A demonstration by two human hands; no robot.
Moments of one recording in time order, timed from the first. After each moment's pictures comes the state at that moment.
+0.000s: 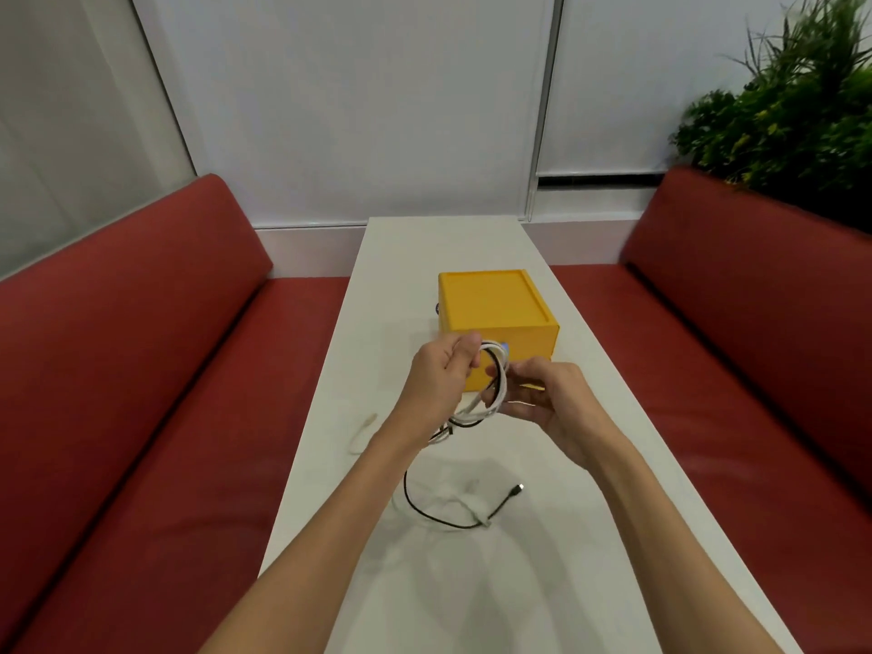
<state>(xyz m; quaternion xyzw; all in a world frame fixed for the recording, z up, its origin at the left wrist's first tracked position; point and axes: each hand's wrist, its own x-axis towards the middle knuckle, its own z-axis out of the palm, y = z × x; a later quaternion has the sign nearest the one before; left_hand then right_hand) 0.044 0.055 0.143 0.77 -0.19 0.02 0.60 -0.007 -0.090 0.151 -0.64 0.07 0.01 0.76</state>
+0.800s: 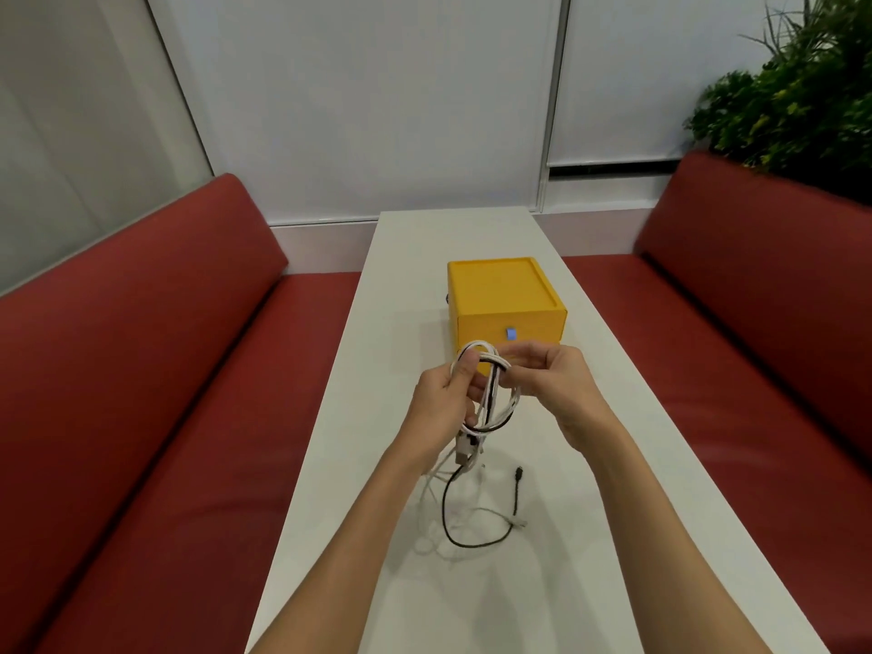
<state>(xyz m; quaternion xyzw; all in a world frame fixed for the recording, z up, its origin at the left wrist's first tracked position) 0.011 0.060 0.116 0.74 -0.08 -0.07 0.67 -0.013 -0.085 0.139 -0.74 0.05 -0.05 0.67</state>
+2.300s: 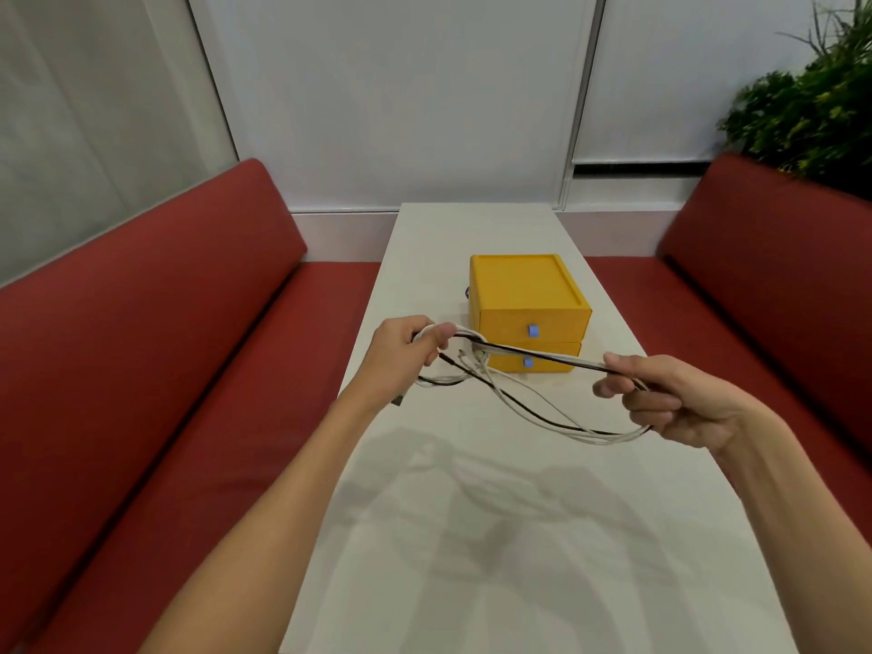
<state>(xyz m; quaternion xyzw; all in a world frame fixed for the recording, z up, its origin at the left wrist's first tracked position) 0.049 0.128 0.141 0.81 -0.15 0.03 0.56 -0.033 -0.159 0.166 -0.64 0.08 0.20 0.74</state>
